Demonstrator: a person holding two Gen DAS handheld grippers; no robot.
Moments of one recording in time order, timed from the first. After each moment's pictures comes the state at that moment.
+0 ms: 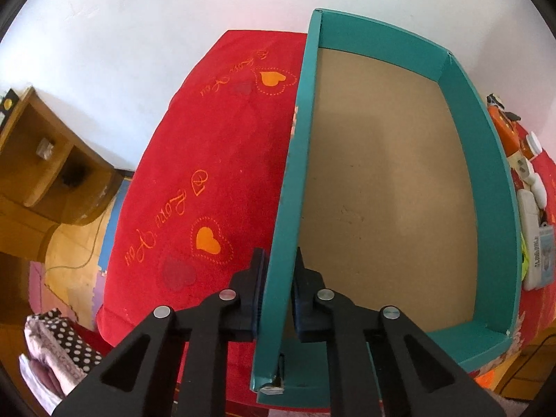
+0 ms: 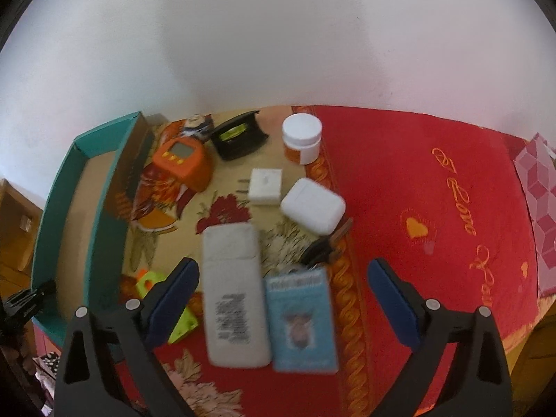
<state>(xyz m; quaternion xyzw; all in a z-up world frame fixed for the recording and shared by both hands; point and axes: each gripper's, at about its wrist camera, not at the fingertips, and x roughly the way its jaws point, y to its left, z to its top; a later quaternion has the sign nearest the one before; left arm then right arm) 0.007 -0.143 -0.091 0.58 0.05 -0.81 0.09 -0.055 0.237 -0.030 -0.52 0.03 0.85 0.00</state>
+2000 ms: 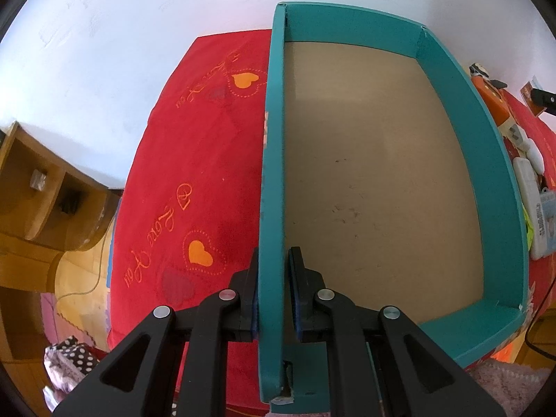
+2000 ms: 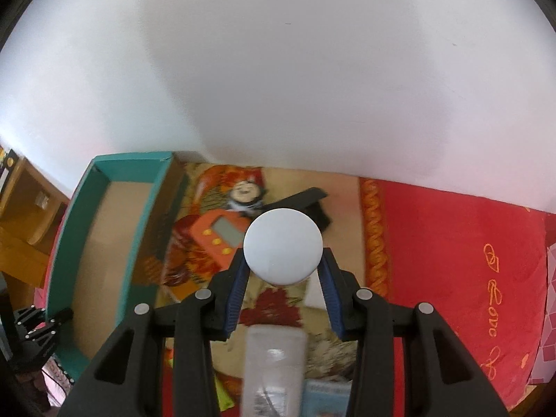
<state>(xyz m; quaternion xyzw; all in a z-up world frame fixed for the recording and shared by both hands) 0.006 -0.135 -0.090 0.59 0.00 -0.81 0.05 -0.146 0.182 -0.011 -0.51 -0.01 0.86 -0.08</state>
